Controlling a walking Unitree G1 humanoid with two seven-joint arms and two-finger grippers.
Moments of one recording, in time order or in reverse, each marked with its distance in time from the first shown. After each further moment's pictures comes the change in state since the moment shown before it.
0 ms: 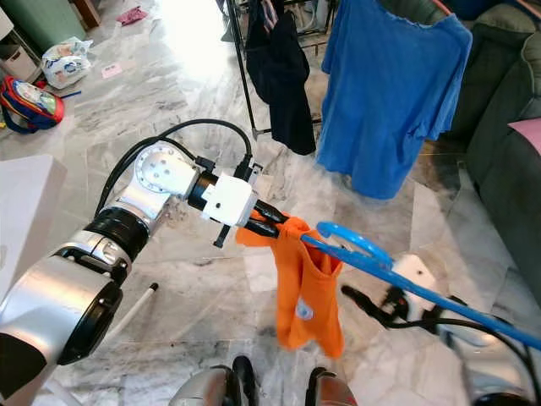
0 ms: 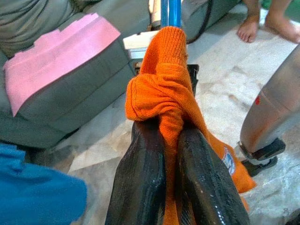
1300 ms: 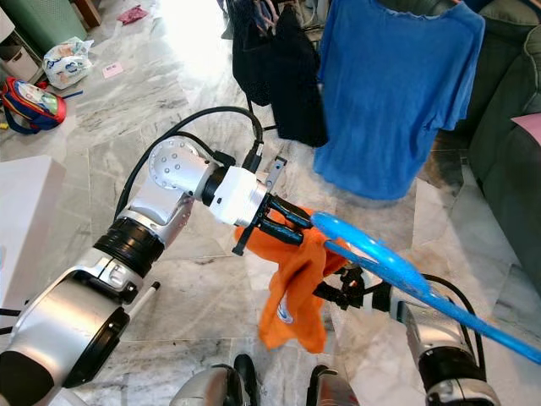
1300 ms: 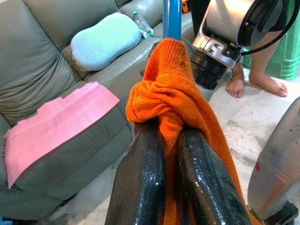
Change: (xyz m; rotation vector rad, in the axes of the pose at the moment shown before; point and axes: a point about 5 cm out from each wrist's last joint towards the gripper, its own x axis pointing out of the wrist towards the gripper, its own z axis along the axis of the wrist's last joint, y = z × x) left arm 0.022 0.009 0.042 0.055 -0.273 -0.028; right arm 0.067 0.025 0.030 0.165 -0.123 0.323
